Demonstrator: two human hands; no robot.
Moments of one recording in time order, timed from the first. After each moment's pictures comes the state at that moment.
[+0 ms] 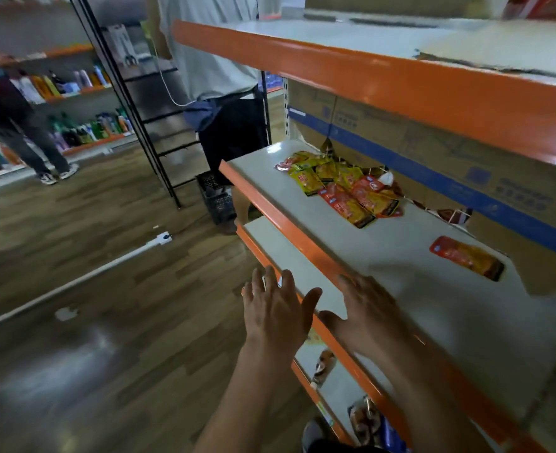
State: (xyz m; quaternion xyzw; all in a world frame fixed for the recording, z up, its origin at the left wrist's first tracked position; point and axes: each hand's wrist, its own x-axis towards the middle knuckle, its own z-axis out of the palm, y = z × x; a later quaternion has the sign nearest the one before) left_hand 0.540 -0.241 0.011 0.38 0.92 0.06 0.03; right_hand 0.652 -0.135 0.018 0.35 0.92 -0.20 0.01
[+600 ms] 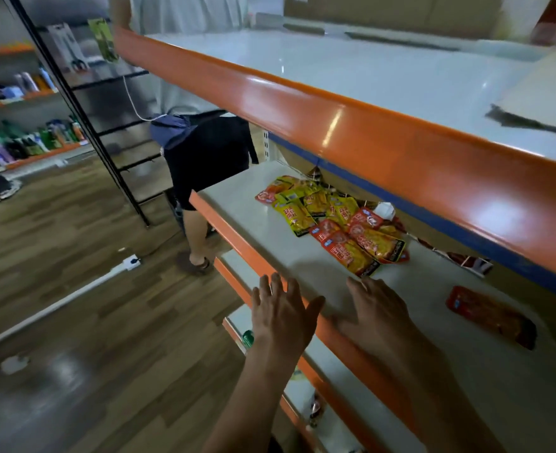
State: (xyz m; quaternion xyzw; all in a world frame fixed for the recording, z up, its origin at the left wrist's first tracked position) left_hand 0.429 -0.118 0.000 0.43 0.90 0.06 0.07; right_hand 0.556 -0.016 0.015 0.41 0.90 -0.17 0.06
